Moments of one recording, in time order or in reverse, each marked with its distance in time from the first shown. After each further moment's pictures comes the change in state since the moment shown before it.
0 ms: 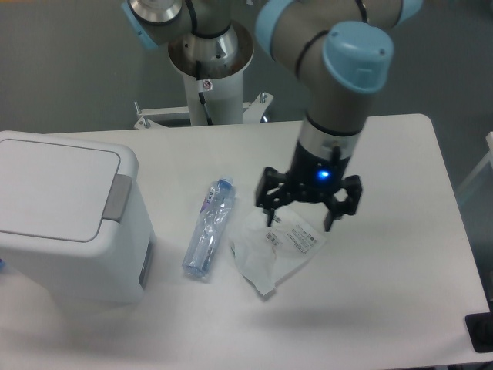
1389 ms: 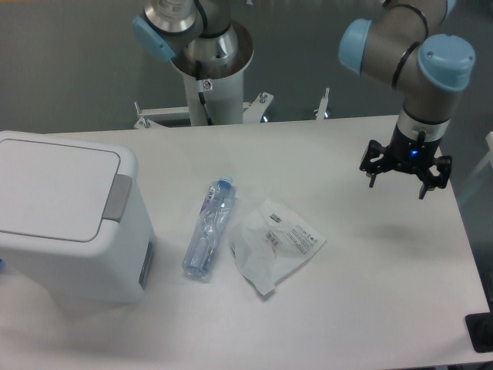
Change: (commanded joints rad) arm 0.357 -0.080 -0.227 0.265 0.160 0.646
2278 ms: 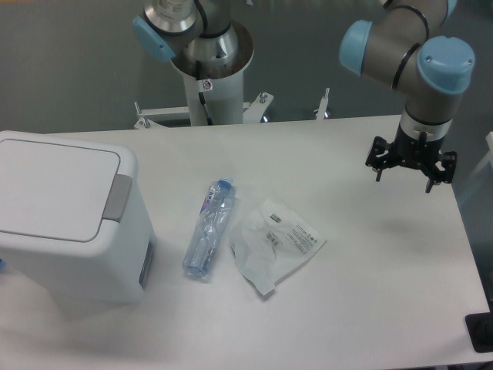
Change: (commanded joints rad) arm 0.005 -0.017 0.015 -0.012 0.120 0.113
